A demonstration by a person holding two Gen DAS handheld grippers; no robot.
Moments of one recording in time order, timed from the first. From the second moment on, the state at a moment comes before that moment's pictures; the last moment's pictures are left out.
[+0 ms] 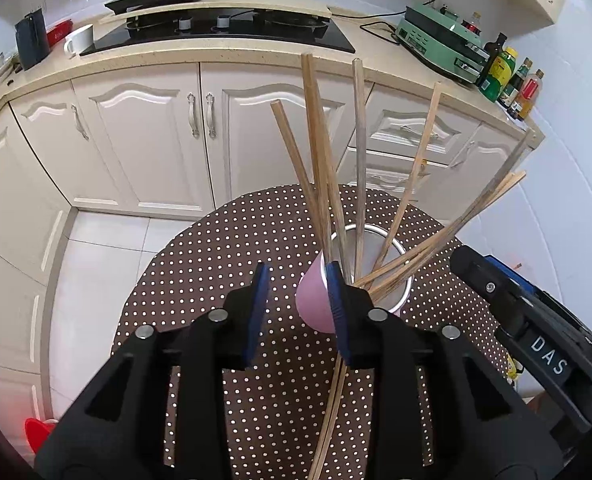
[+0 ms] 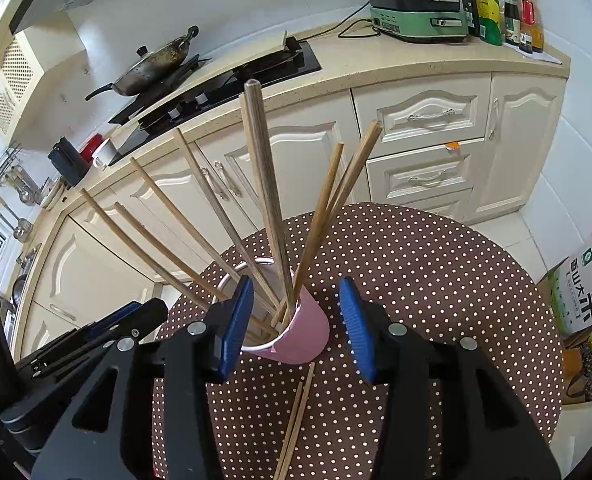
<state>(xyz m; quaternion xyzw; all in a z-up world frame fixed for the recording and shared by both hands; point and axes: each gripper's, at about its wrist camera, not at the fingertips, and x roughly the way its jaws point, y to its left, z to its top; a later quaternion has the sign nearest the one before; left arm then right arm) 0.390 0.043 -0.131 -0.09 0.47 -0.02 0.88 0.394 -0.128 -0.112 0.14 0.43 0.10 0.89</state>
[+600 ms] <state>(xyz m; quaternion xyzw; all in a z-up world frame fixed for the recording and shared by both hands) 0.358 0.034 -0.111 -0.07 0.45 -0.01 0.89 0.359 -0.133 -0.099 0.12 0.41 0.11 0.90</state>
